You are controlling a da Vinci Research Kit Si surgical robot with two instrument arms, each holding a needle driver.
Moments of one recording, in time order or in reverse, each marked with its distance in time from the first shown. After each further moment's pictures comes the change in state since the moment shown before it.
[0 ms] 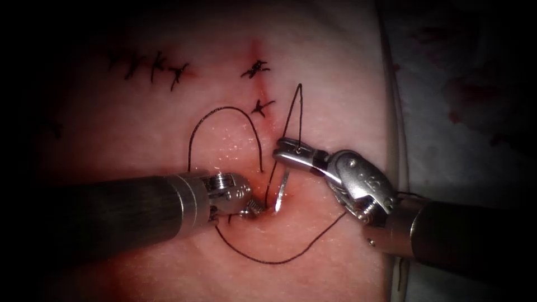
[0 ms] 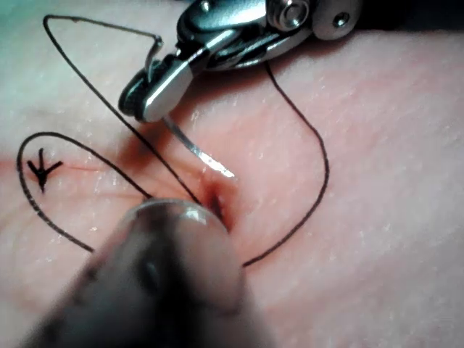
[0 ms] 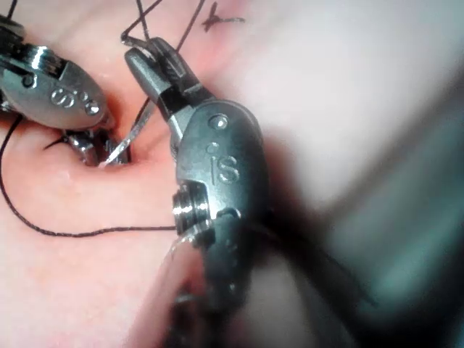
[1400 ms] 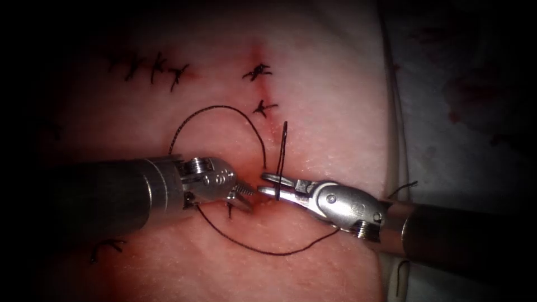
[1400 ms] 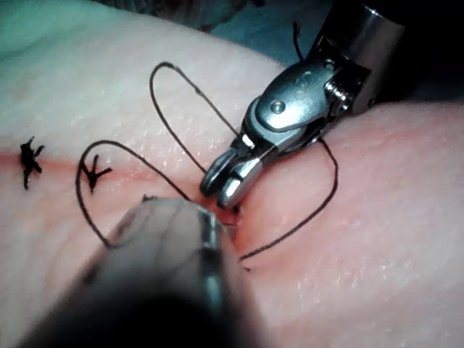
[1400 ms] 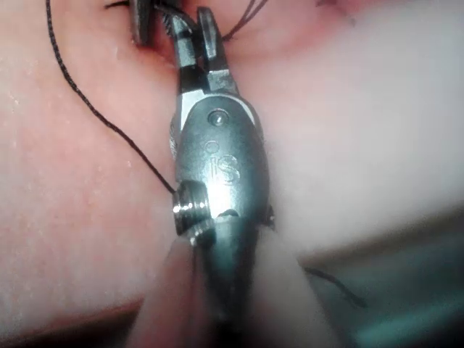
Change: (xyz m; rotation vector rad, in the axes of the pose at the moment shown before) right arm -0.007 -0.003 -0.001 0.156 -0.245 -0.044; left arm 0.004 0.001 -0.010 0.273 0.197 -0.047
